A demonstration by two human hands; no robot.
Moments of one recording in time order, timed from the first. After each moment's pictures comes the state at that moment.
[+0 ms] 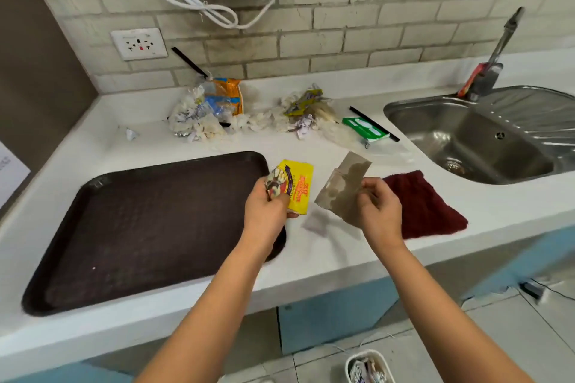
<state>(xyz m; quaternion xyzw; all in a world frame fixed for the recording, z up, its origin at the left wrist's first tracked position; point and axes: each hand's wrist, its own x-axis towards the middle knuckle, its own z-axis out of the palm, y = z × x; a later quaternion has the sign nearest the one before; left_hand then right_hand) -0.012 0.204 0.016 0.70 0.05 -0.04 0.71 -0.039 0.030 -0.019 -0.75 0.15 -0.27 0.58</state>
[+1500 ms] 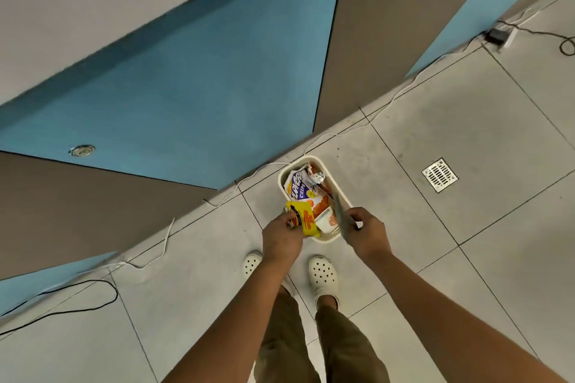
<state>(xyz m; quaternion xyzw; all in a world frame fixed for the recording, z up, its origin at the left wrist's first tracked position) -0.253 0.024 -0.402 0.84 0.12 -0.39 0.36 -0.340 -0.105 -0.474 -0.72 0.48 0.15 0.49</state>
